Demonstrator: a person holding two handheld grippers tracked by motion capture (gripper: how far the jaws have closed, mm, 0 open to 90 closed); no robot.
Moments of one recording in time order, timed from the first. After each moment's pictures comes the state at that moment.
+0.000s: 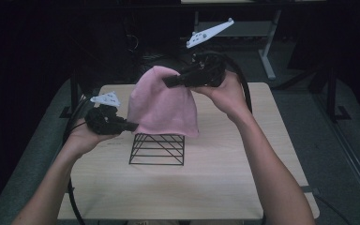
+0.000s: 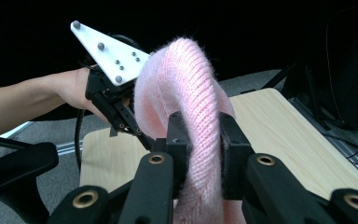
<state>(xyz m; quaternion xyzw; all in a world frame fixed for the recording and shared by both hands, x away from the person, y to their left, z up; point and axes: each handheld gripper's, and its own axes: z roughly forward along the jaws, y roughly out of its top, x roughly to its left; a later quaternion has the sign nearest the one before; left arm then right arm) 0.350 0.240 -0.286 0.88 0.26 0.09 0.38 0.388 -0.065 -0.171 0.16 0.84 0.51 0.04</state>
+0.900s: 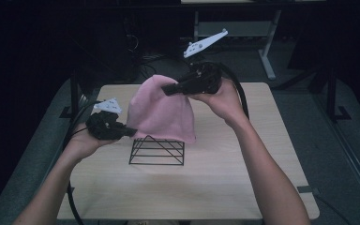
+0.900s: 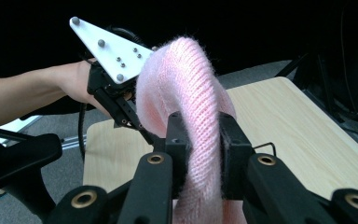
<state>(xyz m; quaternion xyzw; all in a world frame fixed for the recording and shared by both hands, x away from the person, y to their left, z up) 0.346 0.246 -0.303 0.89 0.26 0.09 0.35 0.391 -0.058 -0.193 0.15 0.85 0.51 0.02</state>
